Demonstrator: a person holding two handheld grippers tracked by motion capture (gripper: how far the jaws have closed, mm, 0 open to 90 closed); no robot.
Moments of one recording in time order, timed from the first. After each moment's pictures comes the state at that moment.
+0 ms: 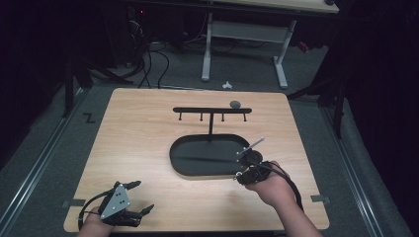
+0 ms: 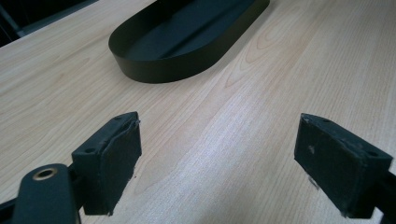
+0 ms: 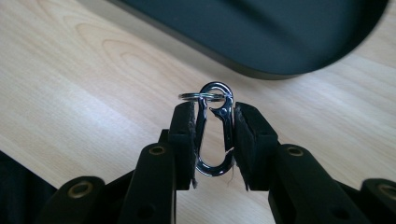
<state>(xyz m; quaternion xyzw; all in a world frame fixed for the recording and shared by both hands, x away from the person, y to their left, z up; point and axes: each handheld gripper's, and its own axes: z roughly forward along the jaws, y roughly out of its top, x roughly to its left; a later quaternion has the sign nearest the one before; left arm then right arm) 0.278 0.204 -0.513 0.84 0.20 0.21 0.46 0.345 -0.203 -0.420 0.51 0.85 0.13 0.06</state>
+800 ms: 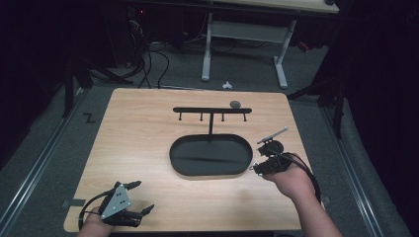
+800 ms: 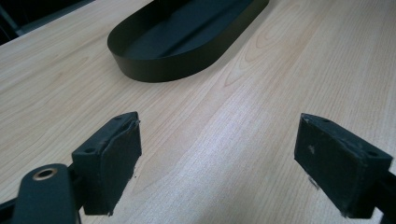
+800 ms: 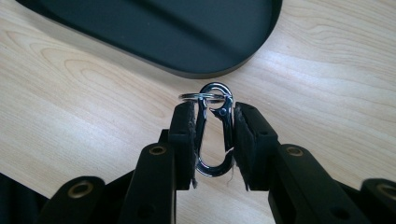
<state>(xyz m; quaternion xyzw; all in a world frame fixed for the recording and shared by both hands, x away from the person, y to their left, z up) 0.278 0.204 -0.514 0.84 0.20 0.20 0.46 0.352 -0.246 -0.391 0.55 0.82 0.14 0.08</state>
